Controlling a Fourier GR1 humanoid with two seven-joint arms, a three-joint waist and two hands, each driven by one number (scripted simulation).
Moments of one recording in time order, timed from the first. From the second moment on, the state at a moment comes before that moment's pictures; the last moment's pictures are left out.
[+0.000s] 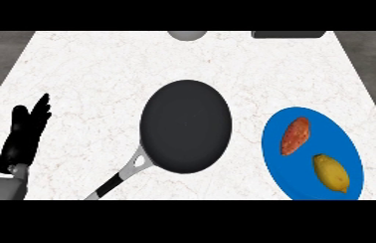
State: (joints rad) left arm -0.09 0.51 -0.05 -1.31 0.12 0.22 0.22; right arm 0.20 -1.00 -0.23 -1.77 -0.03 0.42 -0.27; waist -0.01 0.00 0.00
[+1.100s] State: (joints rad) left arm -0.10 0.46 0.01 -1.30 0.04 0.16 0.22; right arm 0.17 -0.83 0.06 -1.85 0.55 0.44 -0.02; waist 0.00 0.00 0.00
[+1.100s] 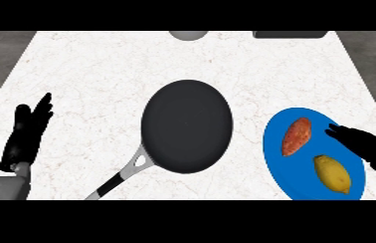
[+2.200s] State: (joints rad) left arm -0.13 0.40 0.12 -1.30 -0.05 0.08 0.23; right arm 0.14 -0.61 0.05 -1.75 0.85 0.49 -0.13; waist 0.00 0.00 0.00
